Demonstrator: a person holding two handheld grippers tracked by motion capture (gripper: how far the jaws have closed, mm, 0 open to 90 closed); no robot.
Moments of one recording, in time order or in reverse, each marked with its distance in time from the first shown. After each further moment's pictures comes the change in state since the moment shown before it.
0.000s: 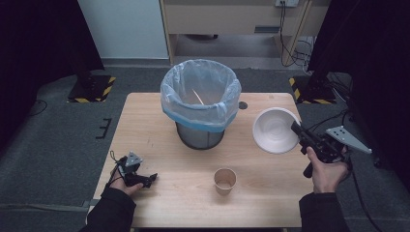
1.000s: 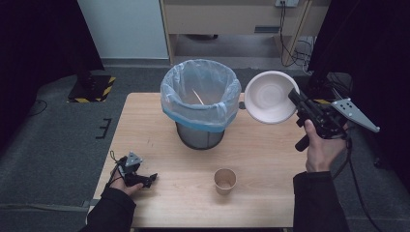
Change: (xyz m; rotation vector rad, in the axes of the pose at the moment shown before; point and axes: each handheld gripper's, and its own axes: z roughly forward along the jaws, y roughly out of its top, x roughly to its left) left arm 0.000 0.000 0.000 0.000 0.000 0.000; right arm 0.040 0.074 0.021 -0.211 0.066 0.007
